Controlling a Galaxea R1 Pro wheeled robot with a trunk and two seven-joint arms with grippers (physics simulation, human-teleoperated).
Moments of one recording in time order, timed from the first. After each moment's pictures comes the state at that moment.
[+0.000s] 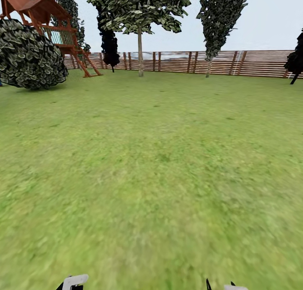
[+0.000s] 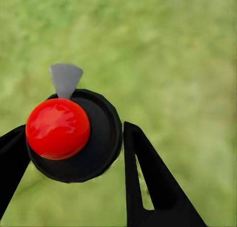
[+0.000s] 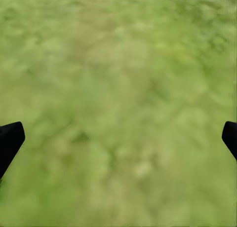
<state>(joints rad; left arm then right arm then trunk) -0.33 0.06 0.33 -0.17 -0.23 -0.45 0.09 -0.32 -0.04 -0.25 -0.02 0.17 -0.80 -0.02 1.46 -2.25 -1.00</state>
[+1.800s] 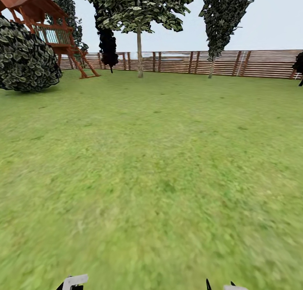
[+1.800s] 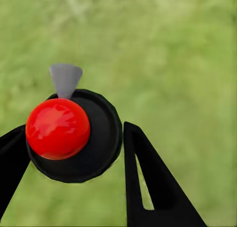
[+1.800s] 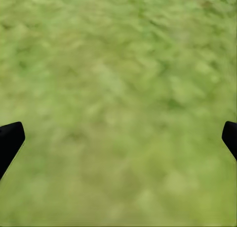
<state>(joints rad) -0.33 0.06 0.33 -0.17 -0.23 -0.45 0.09 -0.32 -0.04 -0.25 -0.02 0.17 -0.80 -0.02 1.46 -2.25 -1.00</state>
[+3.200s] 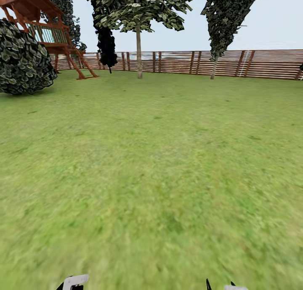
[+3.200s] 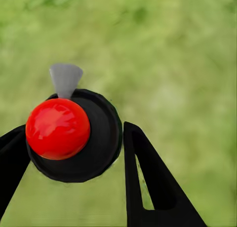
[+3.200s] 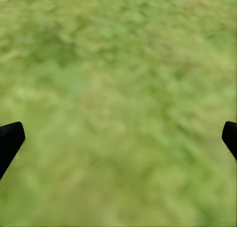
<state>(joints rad) -0.33 0.06 0.33 -0.17 -0.23 -0.45 0.09 -0.32 -0.04 -0.25 -0.02 0.17 -0.80 -0.02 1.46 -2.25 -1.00</state>
